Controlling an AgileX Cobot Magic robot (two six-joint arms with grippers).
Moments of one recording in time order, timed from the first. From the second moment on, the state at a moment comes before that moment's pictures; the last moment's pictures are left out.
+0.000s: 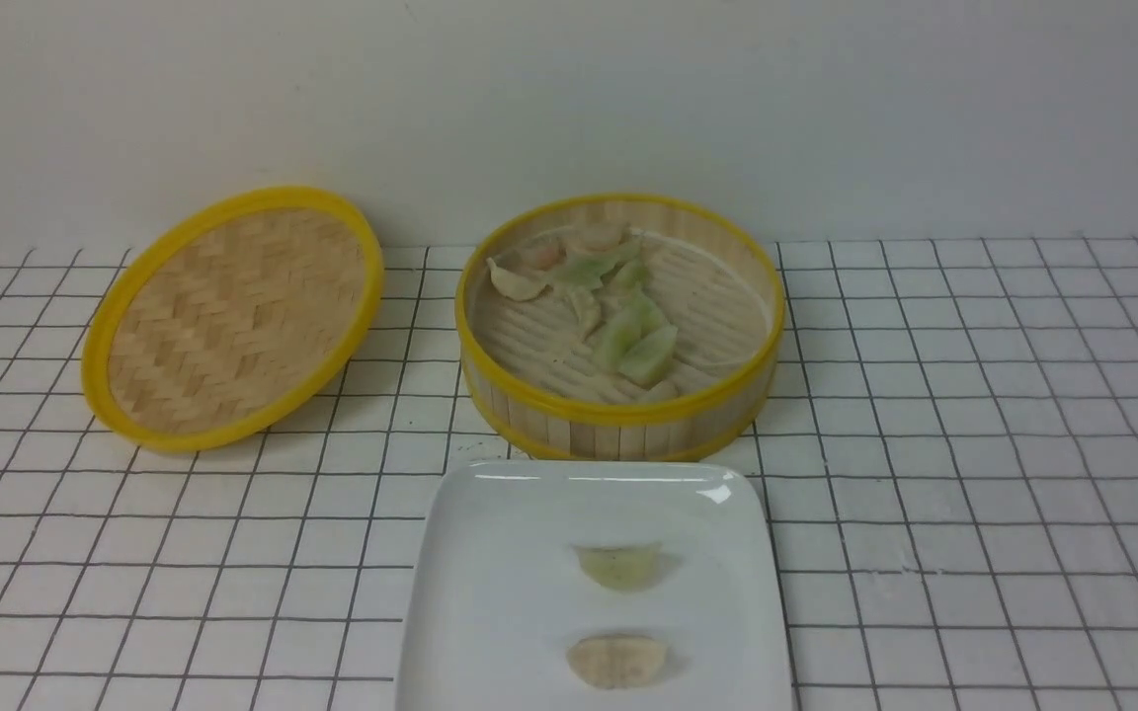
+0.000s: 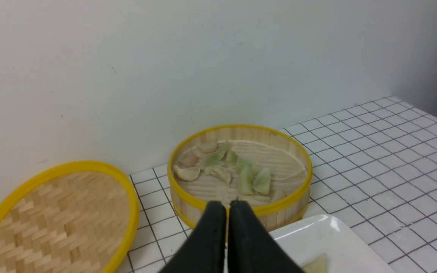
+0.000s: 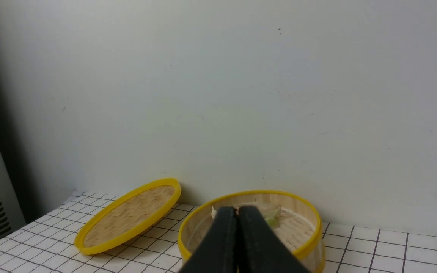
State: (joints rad) right arm 0.65 0.00 -0.42 -0.44 0.52 0.58; left arm -0.50 0.40 -0.71 0.05 0.56 -0.07
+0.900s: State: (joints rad) right arm 0.65 0.00 -0.42 -0.44 0.52 0.58; left arm -0.04 -0.01 -0.03 -0.02 0.34 0.08
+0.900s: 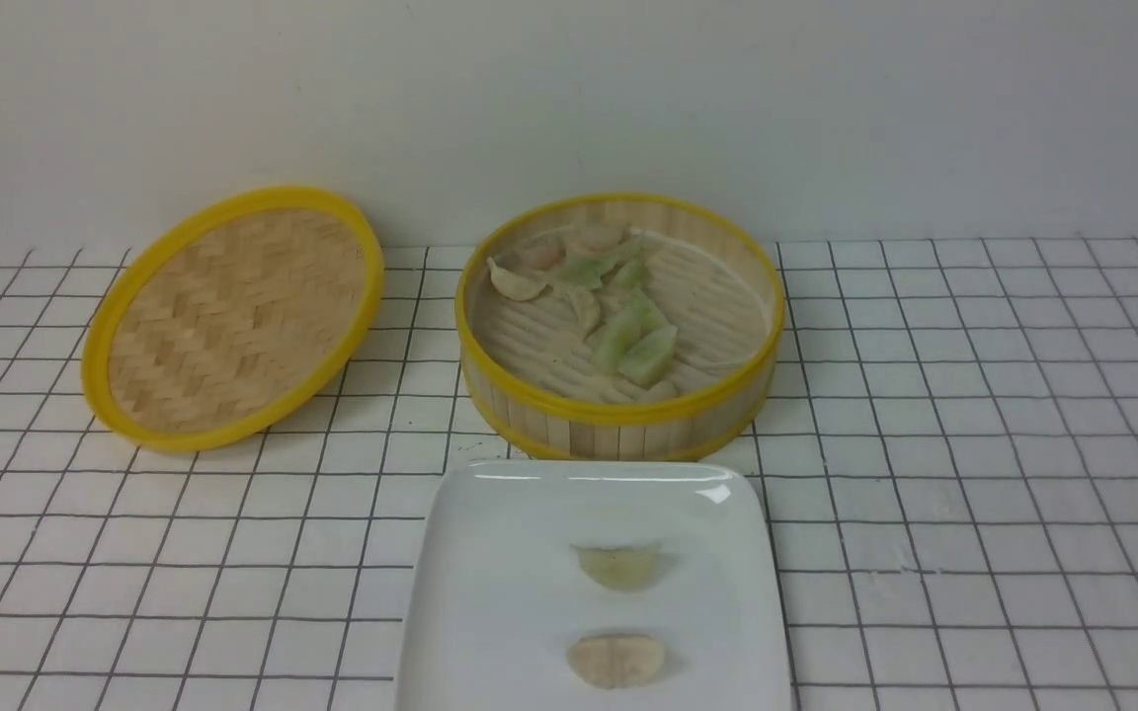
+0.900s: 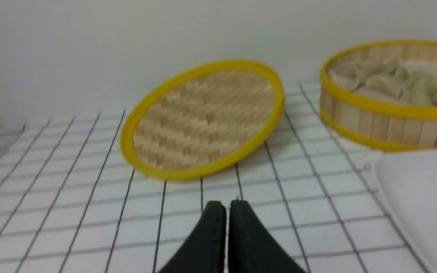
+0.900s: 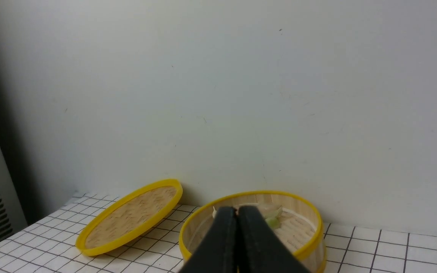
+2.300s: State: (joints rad) right arm 0.65 0.00 -0.42 -0.29 0.50 0.47; left arm -0.03 -0.01 0.03 -0.05 0.38 0.08
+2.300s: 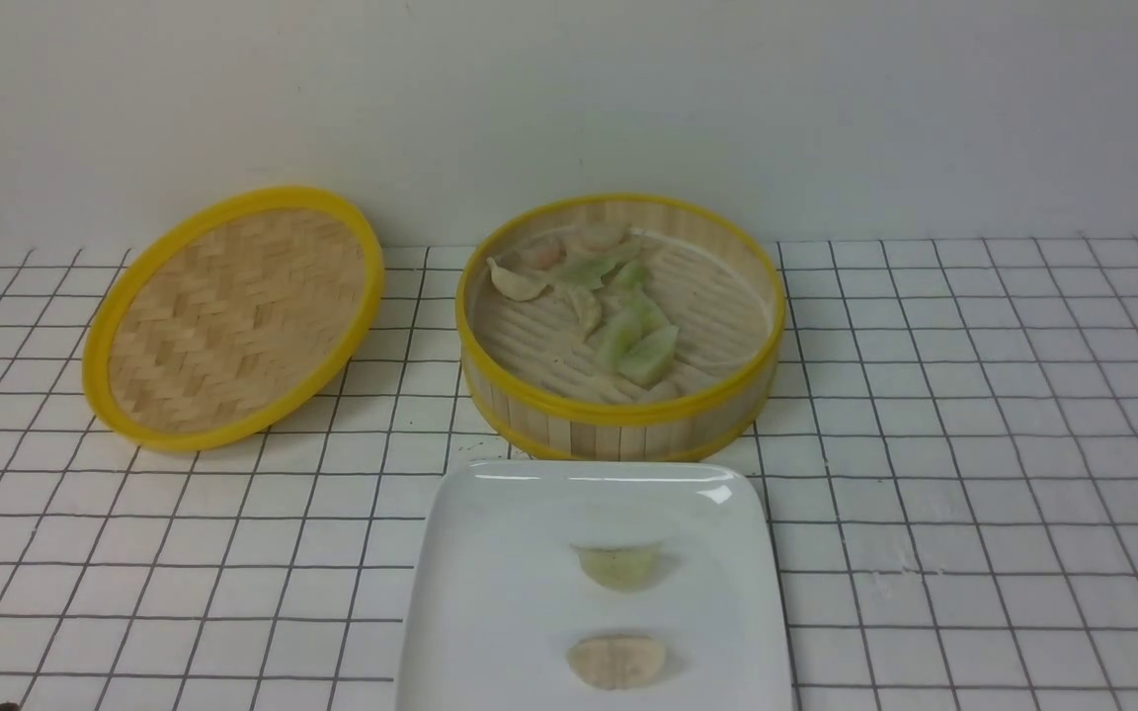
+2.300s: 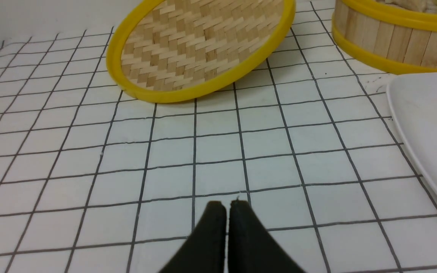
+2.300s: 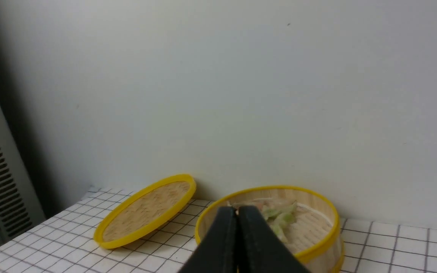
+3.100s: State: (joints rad) right arm 0.10 -0.01 -0.05 0.18 0.35 -0.04; left arm -0.03 -0.01 0.03 -0.05 0.38 0.08
